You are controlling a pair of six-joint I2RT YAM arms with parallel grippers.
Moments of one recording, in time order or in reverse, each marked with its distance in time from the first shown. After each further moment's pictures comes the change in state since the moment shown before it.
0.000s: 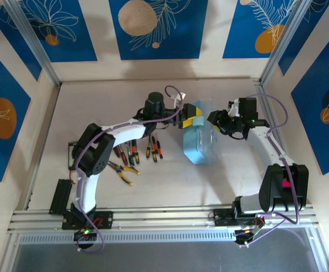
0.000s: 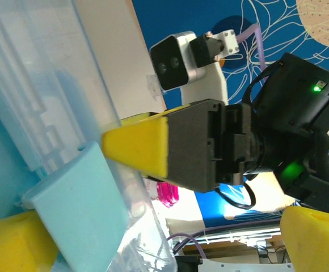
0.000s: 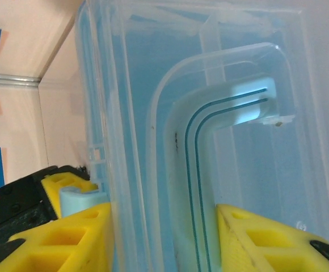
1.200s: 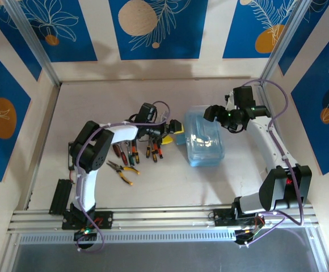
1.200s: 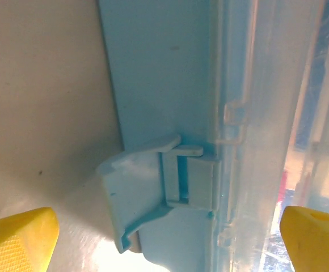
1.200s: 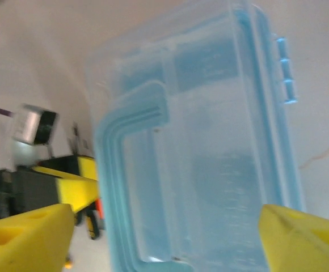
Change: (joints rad) left arm 0.098 0.020 -0.085 -0.539 -0.117 0.295; right arm 0.082 0.029 0.241 -0.364 0.278 -0.235
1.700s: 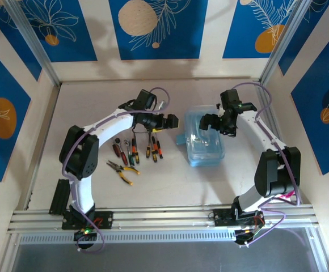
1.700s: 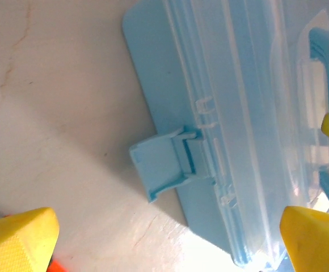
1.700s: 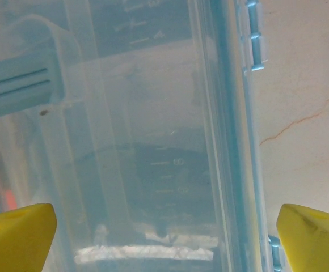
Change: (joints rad) left arm 0.005 -0.140 0.203 -0.532 -0.281 0.352; right arm 0.064 0.157 0.006 -0.063 0.159 -0.088
